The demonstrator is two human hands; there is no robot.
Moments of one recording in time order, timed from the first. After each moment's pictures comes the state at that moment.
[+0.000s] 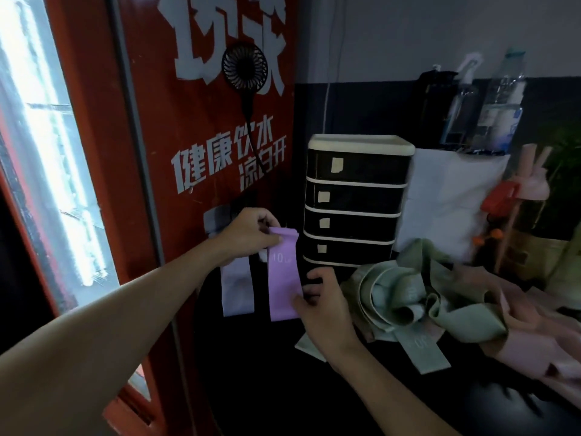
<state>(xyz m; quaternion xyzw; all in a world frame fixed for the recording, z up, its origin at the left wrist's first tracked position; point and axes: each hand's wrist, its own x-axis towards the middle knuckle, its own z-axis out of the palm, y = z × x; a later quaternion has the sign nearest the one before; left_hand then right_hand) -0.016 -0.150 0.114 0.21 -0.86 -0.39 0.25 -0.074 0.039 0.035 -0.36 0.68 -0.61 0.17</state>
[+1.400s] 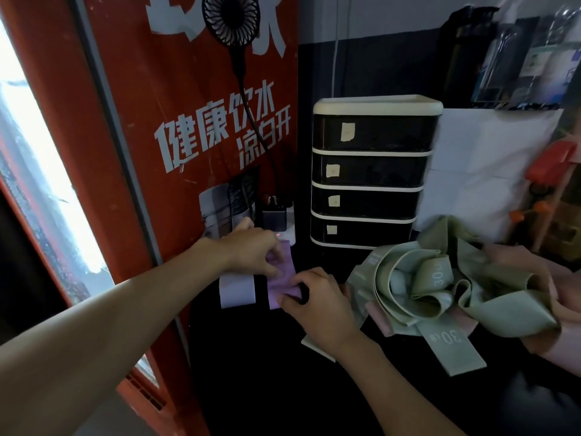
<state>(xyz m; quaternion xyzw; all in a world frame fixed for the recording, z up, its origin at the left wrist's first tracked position) -0.031 -0.175 0.068 0.12 -0.99 0.00 -0.01 -0.100 0.003 -0.004 -0.48 0.79 -0.37 0.03</state>
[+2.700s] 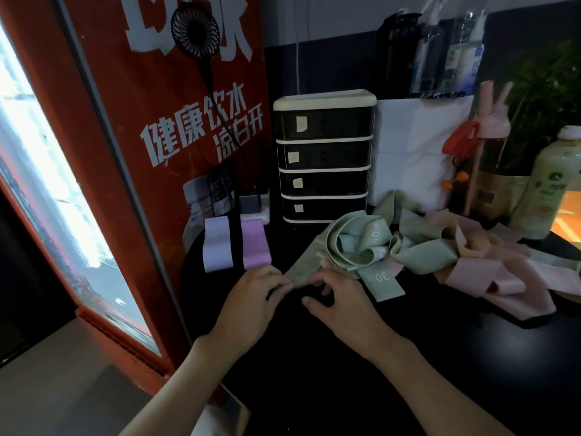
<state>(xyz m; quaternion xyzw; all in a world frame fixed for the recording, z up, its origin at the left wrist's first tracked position) 0.032 -0.002 -0.007 0.14 -0.93 -0.18 0.30 -0.100 0.136 -0.012 -0.51 0.74 -0.44 0.04</state>
